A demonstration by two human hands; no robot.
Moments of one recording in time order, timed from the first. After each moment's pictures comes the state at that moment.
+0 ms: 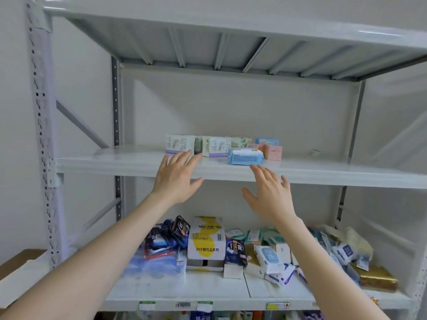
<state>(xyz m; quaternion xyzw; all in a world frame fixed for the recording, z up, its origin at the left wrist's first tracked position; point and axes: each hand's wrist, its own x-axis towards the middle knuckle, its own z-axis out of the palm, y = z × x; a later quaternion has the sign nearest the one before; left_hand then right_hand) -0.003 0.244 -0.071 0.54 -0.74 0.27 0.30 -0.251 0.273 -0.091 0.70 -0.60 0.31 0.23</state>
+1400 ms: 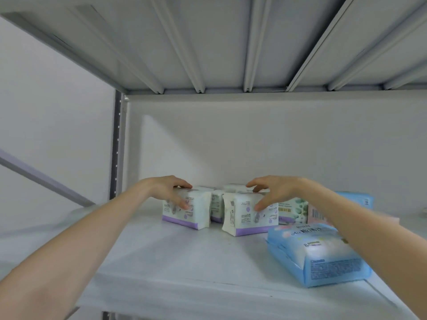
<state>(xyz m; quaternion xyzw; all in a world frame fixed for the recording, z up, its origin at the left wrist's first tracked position) 0.100 -0.132 0.056 0.63 -0.76 -0.02 0.14 -0.233 -0.154 0.076 0.87 -0.48 0.07 -0.02</state>
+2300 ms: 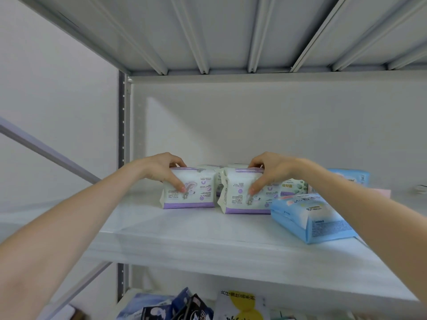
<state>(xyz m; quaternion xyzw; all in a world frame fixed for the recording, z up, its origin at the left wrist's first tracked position) 0.115 -0.069 0.051 0.62 -0.75 -0.07 0.23 -0.207 -0.099 0.067 0.87 -0.47 0.15 -0.05</state>
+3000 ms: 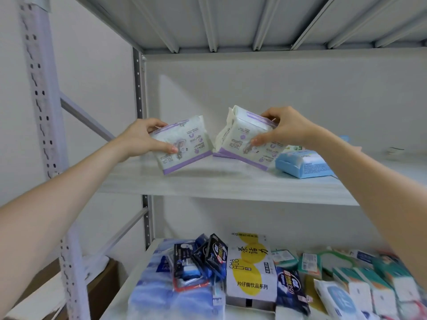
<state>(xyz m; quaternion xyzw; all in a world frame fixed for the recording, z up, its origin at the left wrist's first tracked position) 0.176 0.103 0.026 0.56 -0.69 -0.09 0.45 -0.182 0.070 0.059 0.81 -0.44 0.38 -0.10</state>
